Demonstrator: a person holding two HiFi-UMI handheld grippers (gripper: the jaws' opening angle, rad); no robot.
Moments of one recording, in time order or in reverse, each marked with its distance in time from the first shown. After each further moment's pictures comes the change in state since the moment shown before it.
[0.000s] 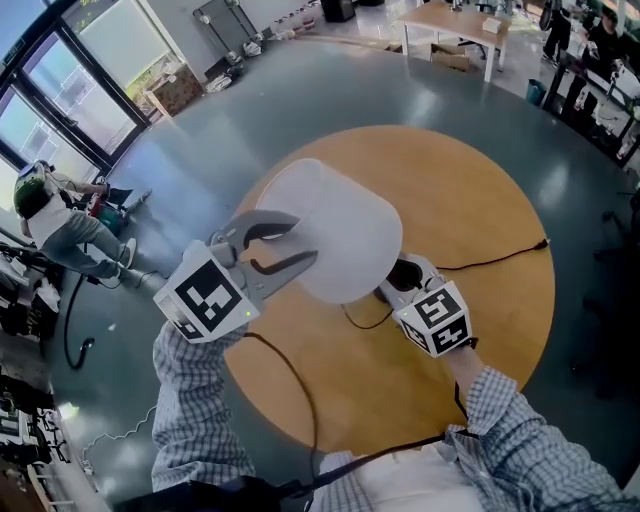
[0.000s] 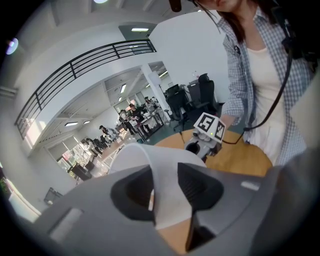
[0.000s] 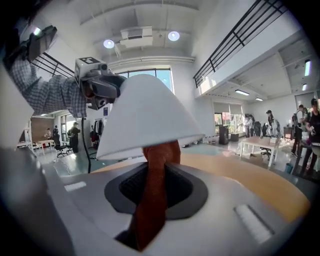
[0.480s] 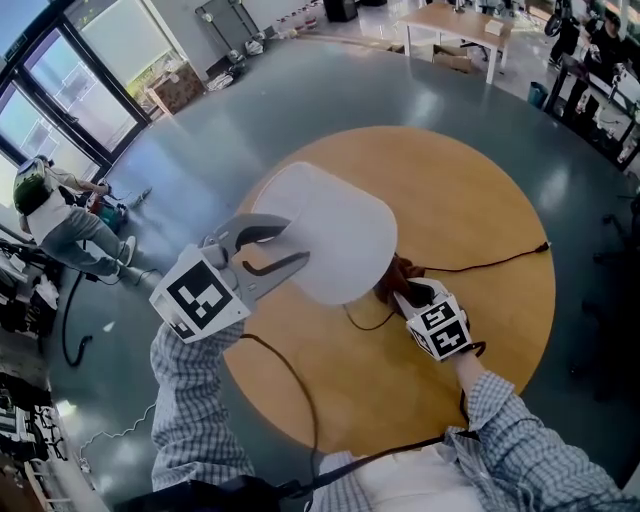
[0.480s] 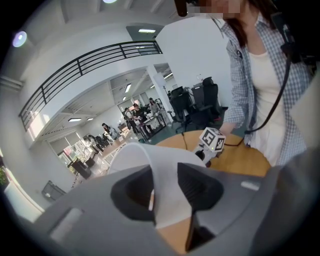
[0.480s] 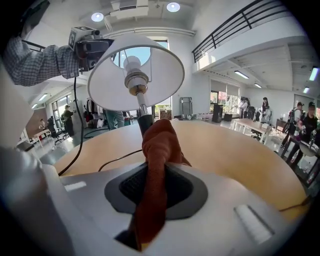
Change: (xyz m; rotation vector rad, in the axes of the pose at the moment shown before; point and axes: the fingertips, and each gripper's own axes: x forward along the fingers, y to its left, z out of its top) left arm -0.012 0.002 -0.017 -0.066 -0.021 0.017; right arm -0.007 -0.019 -0.127 0.010 0.329 -0.067
